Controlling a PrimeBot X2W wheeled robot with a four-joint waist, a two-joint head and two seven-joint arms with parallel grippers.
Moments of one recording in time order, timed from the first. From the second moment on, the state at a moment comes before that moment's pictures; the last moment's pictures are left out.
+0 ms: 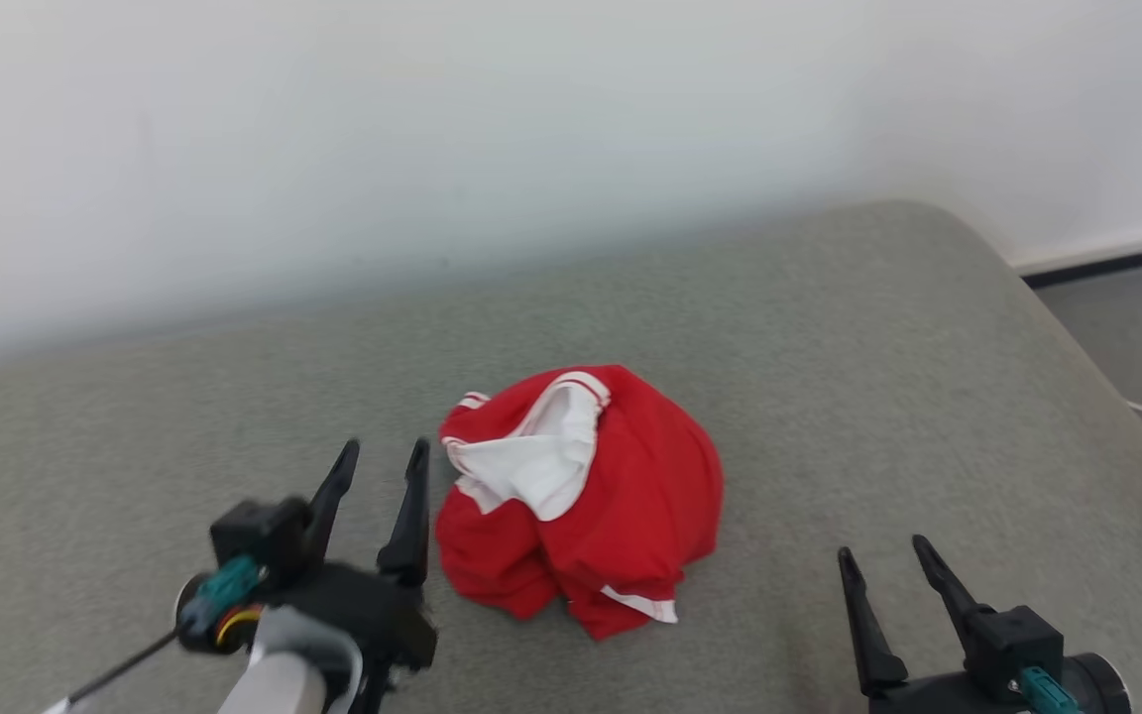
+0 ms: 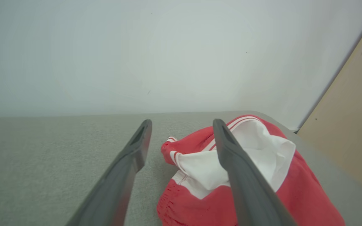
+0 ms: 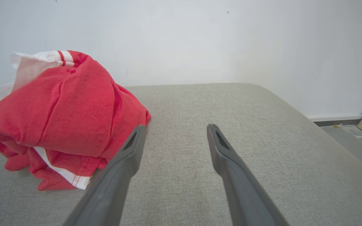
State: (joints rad) left arm -0.39 0.13 -0.35 0.45 -0.54 -0.03 -0.19; right arm -0.03 -0.05 0.05 0.25 0.04 0.13 -0.16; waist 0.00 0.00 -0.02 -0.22
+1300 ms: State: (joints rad) left arm 0.09 0.20 -0.18 0.20 -0.40 -0.05 -0.20; right arm 0.12 -0.05 0.01 0.18 0.04 0.13 -0.12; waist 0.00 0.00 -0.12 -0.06
